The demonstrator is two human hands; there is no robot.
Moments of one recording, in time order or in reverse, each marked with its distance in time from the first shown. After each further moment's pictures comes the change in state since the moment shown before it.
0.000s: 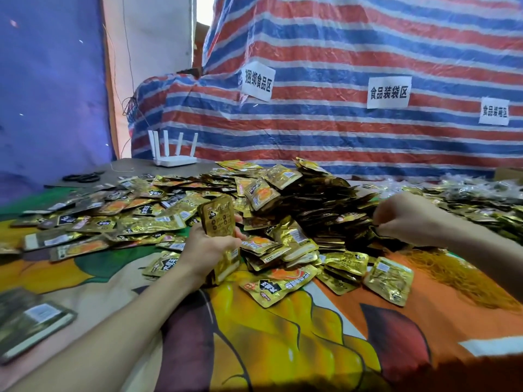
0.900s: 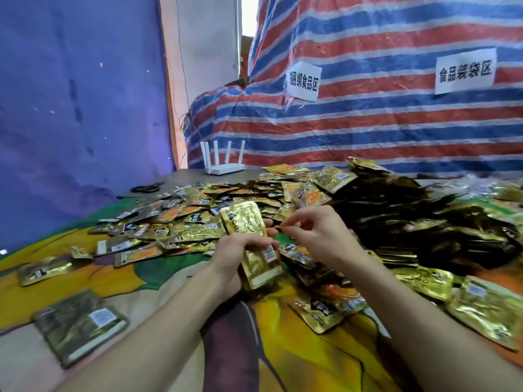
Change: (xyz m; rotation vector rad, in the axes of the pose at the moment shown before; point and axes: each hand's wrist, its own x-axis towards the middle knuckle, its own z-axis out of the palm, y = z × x) left_hand 0.016 0.002 -0.021 -0.360 0.012 -0.333; right_hand 0.042 -0.166 0.121 0.738 0.115 -0.443
